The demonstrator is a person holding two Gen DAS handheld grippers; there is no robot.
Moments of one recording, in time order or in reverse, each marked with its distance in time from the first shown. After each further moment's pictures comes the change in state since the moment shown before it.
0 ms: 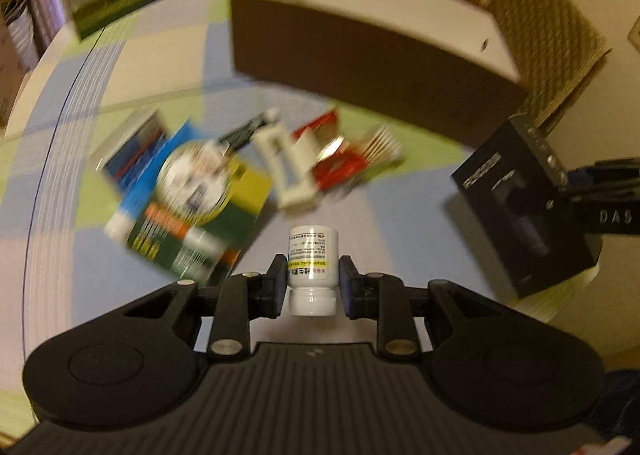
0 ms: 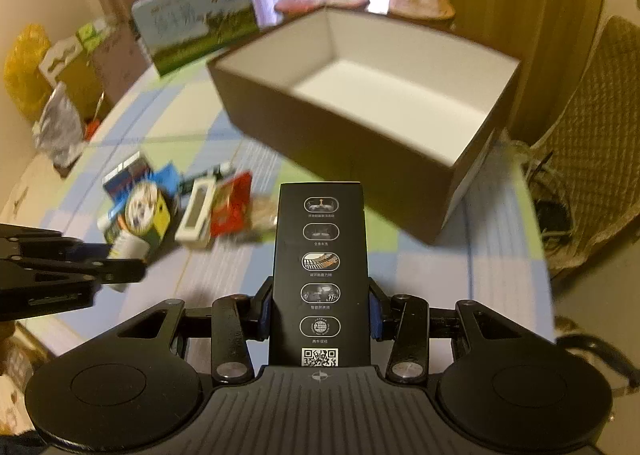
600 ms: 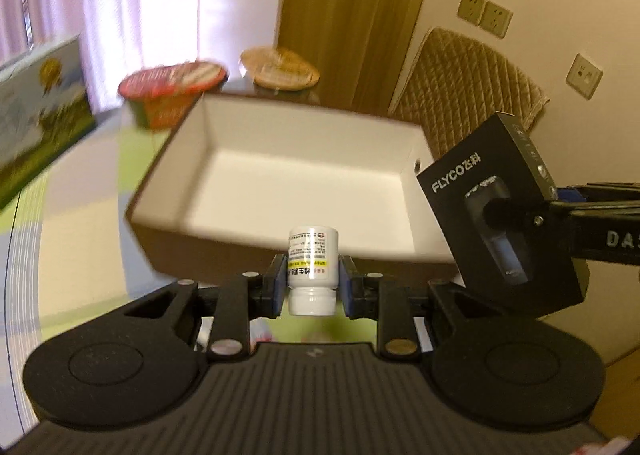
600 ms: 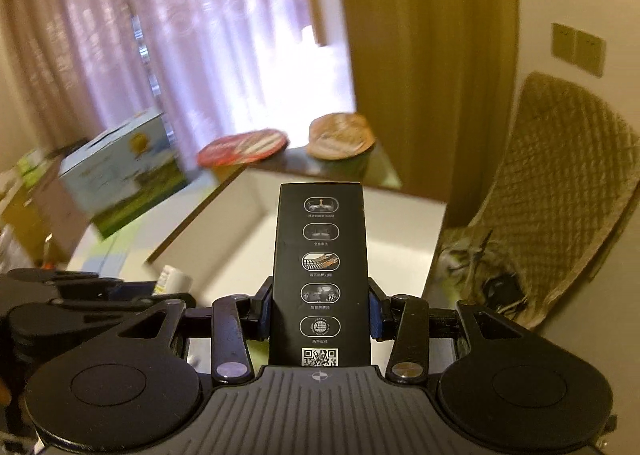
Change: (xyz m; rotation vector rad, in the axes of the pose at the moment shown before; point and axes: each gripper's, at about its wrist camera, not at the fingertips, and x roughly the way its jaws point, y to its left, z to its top) left arm 0.010 -0.044 0.165 0.189 -0.183 -0.169; right arm -0.019 -0.021 0.130 0.231 -0.270 -0.191
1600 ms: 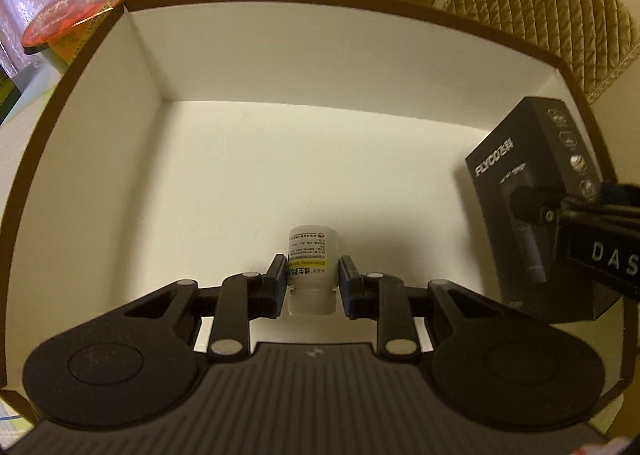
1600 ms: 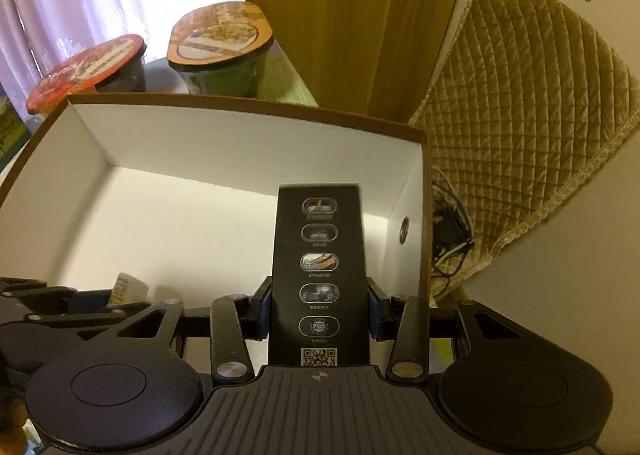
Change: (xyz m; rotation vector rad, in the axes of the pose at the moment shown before) left arm 0.226 0.020 0.052 0.008 0.360 0.063; right arm 0.184 -0.039 0.012 0.023 0.287 -0.314
